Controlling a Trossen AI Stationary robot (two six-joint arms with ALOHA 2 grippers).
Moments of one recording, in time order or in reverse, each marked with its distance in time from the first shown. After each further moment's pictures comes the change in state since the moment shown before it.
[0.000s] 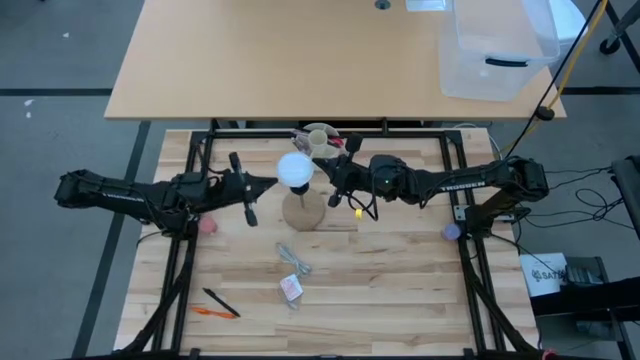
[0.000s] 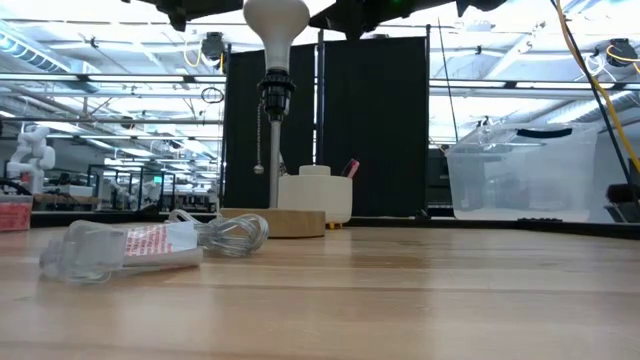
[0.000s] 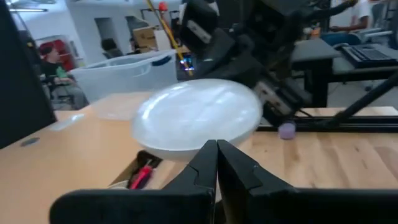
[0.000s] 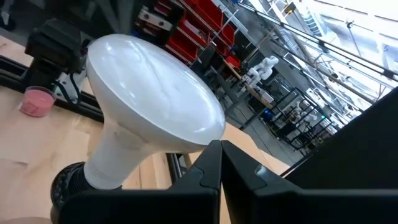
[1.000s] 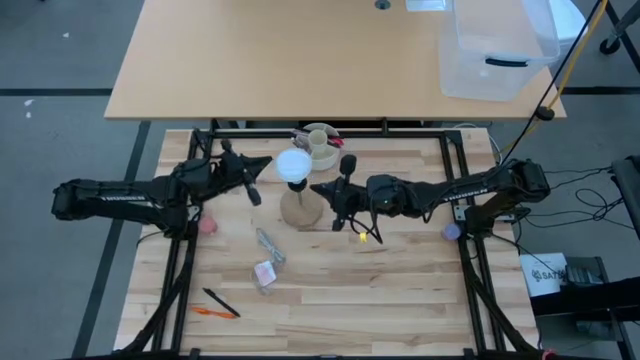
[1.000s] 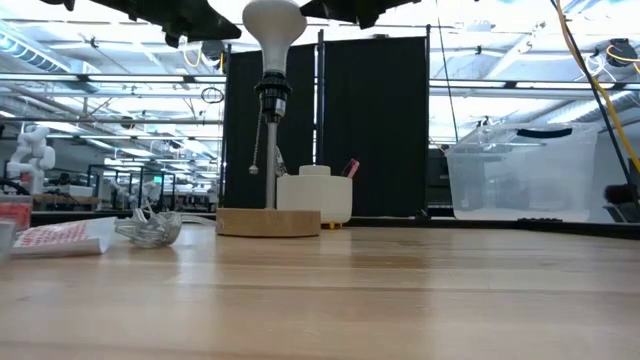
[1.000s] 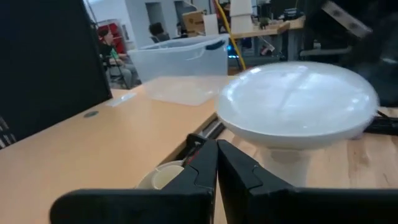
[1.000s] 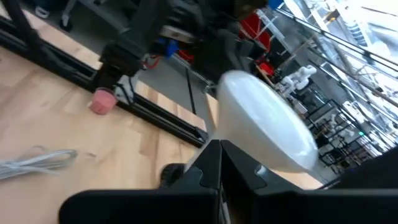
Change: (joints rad) left arm 0.183 -0.017 0.000 -0.045 -0.024 -0.023; right arm 0.124 0.002 -0.001 -0.097 -0.005 0.010
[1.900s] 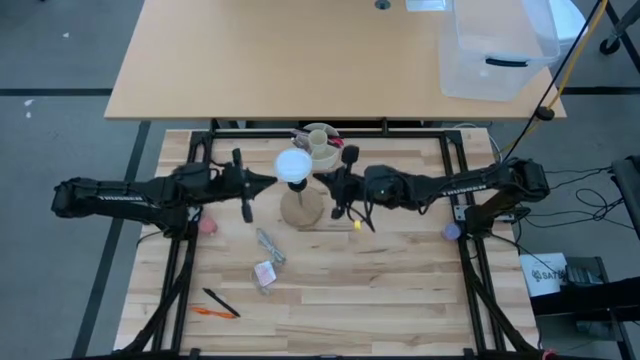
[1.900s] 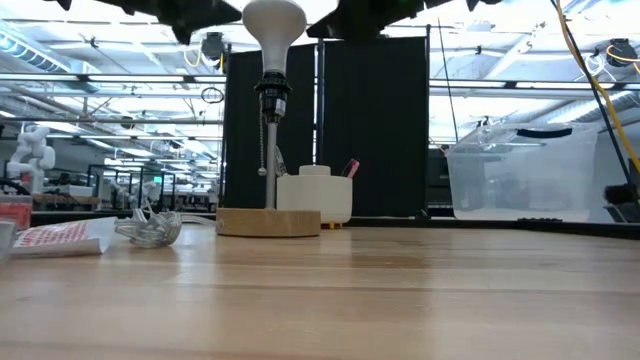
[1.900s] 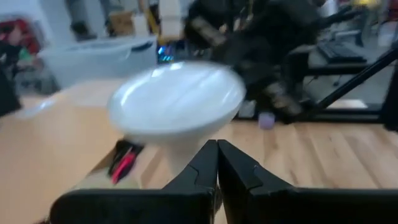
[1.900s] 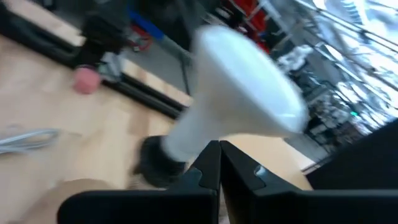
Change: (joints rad) left arm -0.055 -0.020 0.000 -0.044 0.255 -0.038; right arm -0.080 -0.001 0.001 -0.030 0.018 0.017
